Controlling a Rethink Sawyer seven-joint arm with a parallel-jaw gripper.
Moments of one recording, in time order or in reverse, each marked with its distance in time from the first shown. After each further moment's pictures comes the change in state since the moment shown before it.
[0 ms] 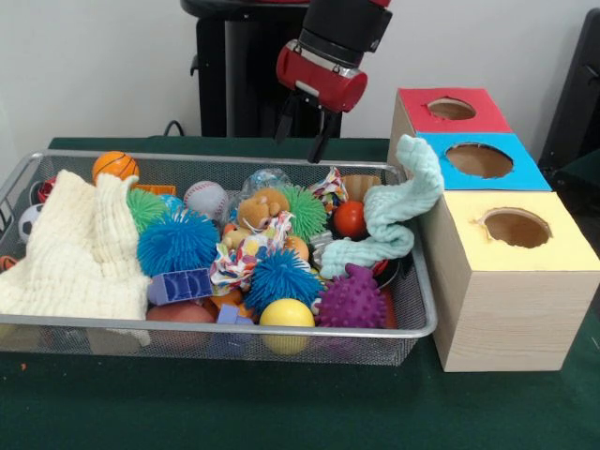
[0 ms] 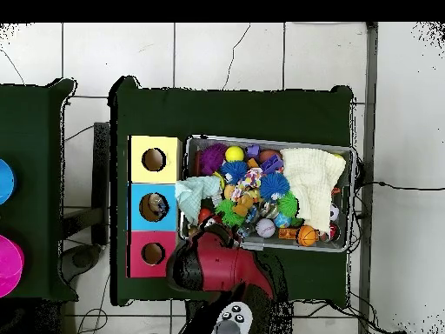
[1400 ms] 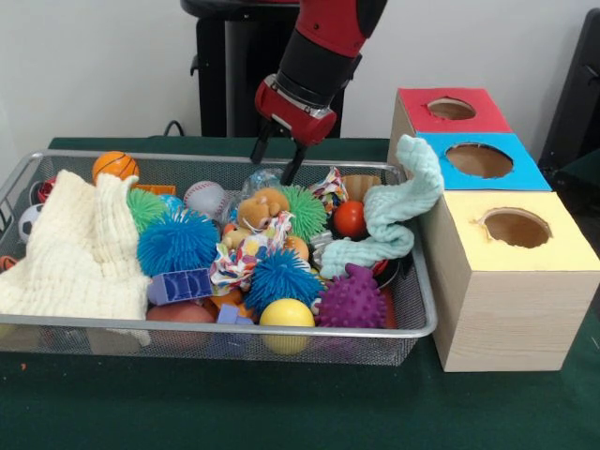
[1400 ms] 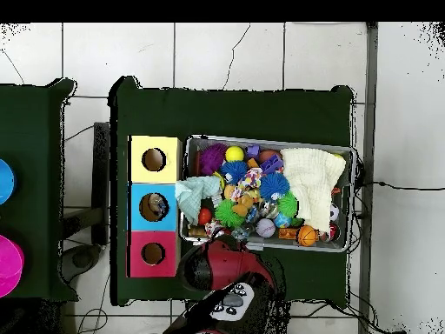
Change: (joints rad) arm -0.016 0.178 -0.021 0.000 0.001 -0.057 0.000
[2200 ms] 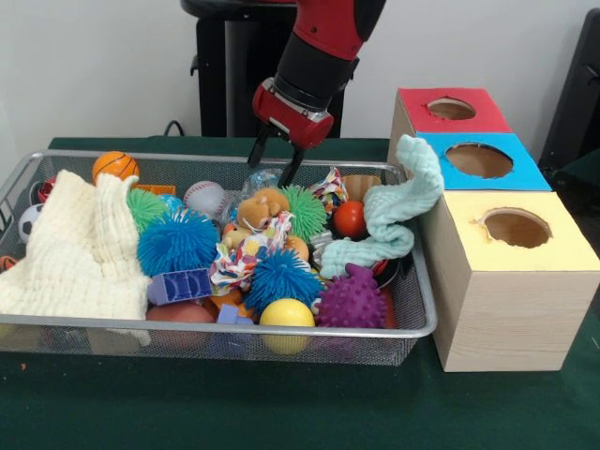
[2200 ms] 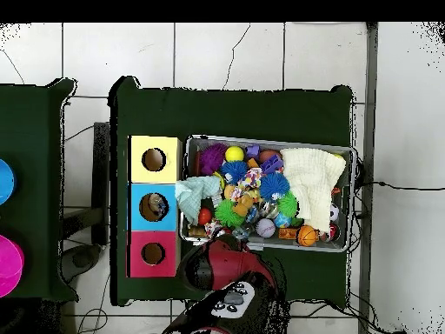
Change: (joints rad) arm -0.003 0.014 -0.003 -0.003 0.000 -0.027 0.000
